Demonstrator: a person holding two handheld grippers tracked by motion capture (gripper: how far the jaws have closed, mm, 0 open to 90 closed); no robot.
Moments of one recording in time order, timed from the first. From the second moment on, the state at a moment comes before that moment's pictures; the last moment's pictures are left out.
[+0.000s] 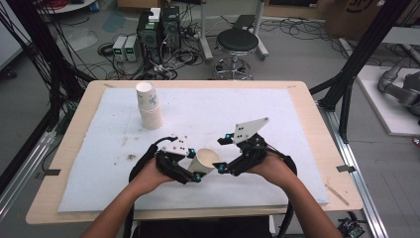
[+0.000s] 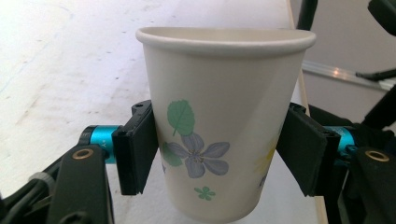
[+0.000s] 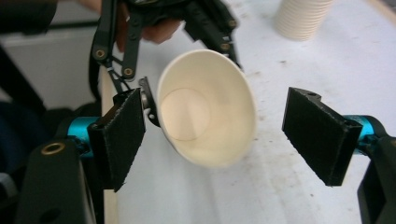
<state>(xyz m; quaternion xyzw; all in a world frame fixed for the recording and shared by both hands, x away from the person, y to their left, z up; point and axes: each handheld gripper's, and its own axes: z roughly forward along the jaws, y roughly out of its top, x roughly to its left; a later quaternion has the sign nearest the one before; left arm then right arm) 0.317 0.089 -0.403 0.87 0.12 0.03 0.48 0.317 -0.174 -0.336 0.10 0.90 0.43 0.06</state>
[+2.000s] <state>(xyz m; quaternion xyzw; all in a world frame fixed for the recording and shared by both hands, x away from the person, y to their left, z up) 0.306 0.187 -0.425 0.73 0.26 0.19 0.61 0.309 -0.265 -0.400 0.29 0.78 0.53 0.18</state>
